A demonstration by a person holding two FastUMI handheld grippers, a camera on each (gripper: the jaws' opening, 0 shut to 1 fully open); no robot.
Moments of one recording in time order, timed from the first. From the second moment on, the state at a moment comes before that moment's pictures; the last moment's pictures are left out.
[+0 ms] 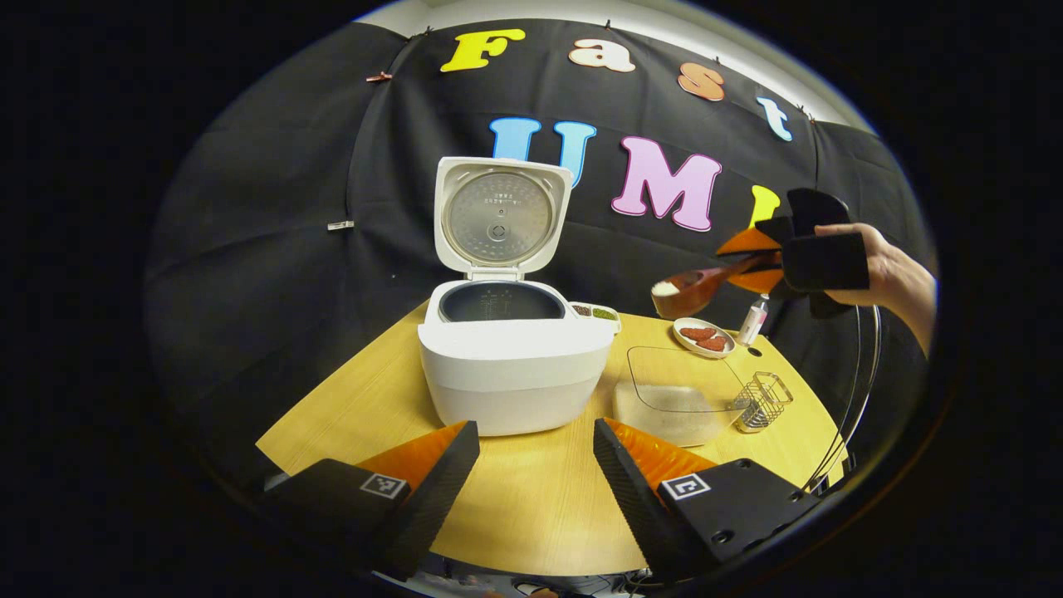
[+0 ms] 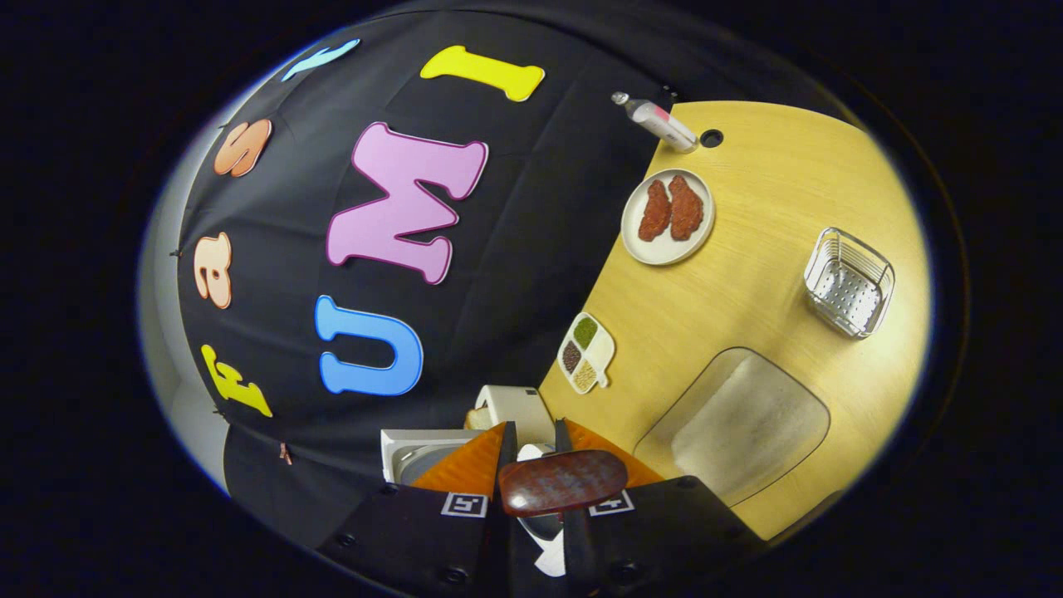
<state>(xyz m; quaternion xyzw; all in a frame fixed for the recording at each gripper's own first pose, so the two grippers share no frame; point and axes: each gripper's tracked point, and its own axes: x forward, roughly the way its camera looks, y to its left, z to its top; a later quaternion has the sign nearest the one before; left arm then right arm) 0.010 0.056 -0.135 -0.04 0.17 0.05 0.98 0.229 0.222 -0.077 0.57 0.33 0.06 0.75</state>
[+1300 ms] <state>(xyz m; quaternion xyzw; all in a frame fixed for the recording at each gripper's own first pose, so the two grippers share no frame) -0.024 0.120 -0.128 -0.13 0.17 0.09 0.97 0.253 0.481 -0.094 0.21 0.27 0.26 0.90</state>
